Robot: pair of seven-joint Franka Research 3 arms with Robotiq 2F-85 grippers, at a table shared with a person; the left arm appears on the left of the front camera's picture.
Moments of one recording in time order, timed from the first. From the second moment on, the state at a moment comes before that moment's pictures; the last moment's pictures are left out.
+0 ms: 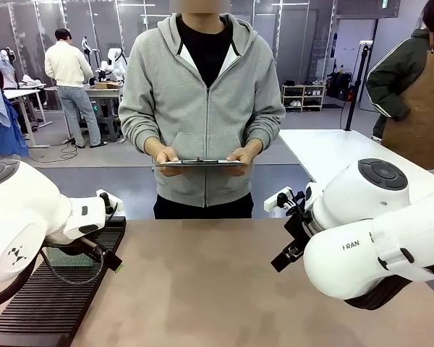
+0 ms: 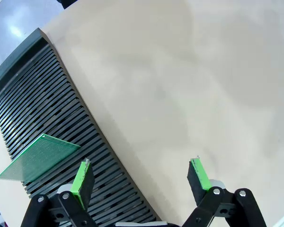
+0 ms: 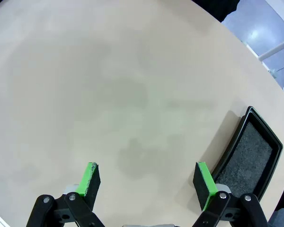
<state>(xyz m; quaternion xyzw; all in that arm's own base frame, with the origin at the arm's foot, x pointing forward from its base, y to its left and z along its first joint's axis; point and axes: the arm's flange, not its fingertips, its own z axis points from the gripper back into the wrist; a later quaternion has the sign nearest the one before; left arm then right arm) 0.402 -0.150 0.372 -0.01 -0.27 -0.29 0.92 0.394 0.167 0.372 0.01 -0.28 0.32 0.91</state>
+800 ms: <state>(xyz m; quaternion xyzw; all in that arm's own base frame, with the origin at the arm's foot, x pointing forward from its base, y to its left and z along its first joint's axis) 0.360 -0.117 0.524 -0.23 -0.30 -0.33 0.86 0.370 0.124 0.530 0.20 -0.30 0.29 0.89</state>
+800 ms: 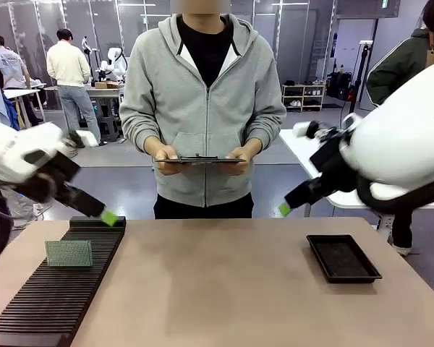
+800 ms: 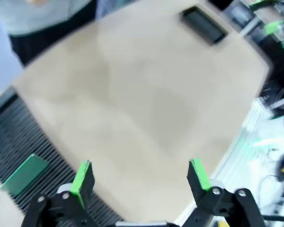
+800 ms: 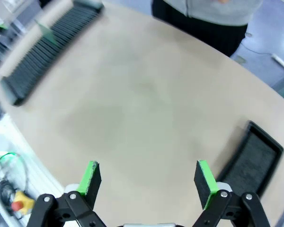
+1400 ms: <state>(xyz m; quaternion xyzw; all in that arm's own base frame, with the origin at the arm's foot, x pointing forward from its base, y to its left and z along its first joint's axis) 0.311 0.070 0.575 -0.41 -0.41 -0.20 0.79 0.328 -0.052 0.525 0.48 -0.28 0.12 0.82</state>
